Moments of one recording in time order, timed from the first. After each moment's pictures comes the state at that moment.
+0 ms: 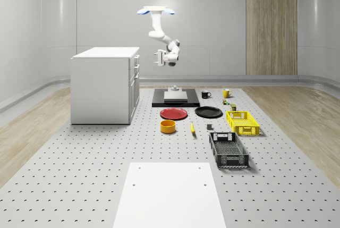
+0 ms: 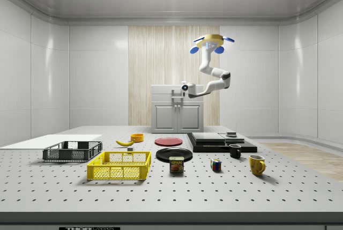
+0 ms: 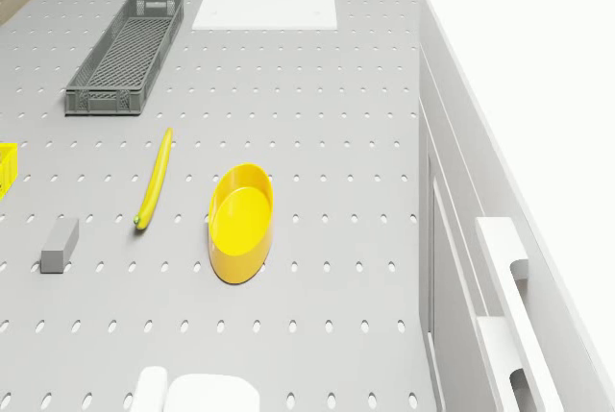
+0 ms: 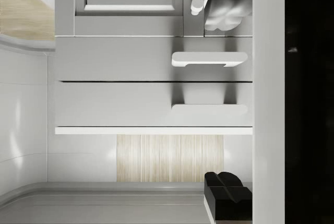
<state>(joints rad) 0.72 -1.19 -0.89 -2.47 0.75 1.78 0.86</state>
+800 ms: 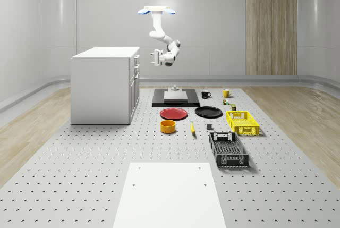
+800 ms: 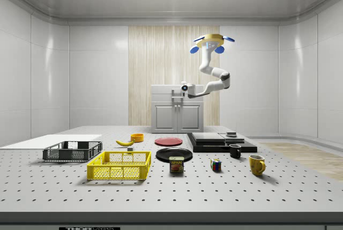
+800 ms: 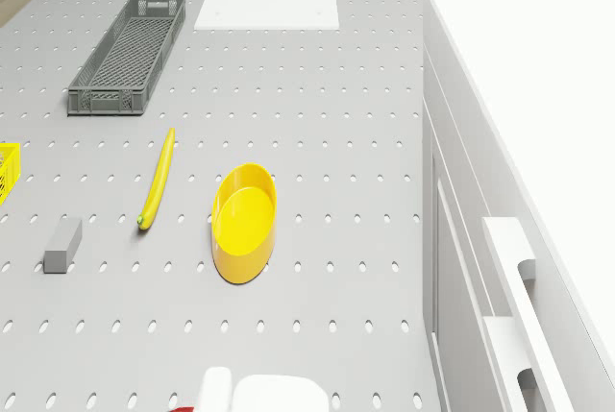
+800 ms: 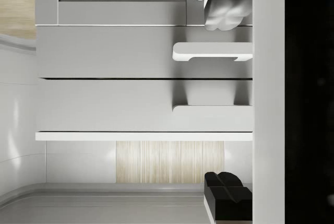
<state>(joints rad) 0.75 -1.18 -0.79 -2.55 0.84 1.91 0.83</state>
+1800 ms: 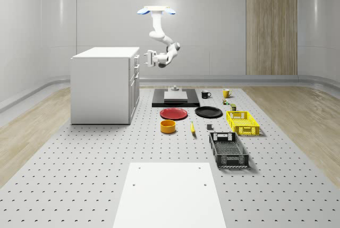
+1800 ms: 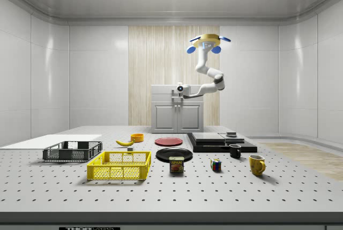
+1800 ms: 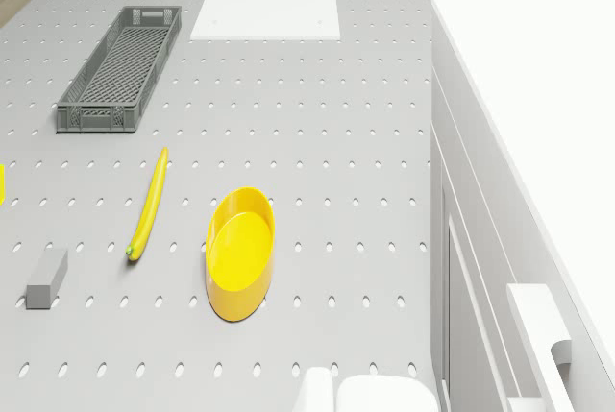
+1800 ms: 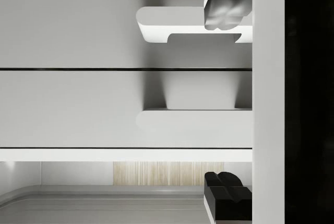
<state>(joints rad) 0.81 -1.12 -0.64 -2.62 1.01 2.08 0.76</state>
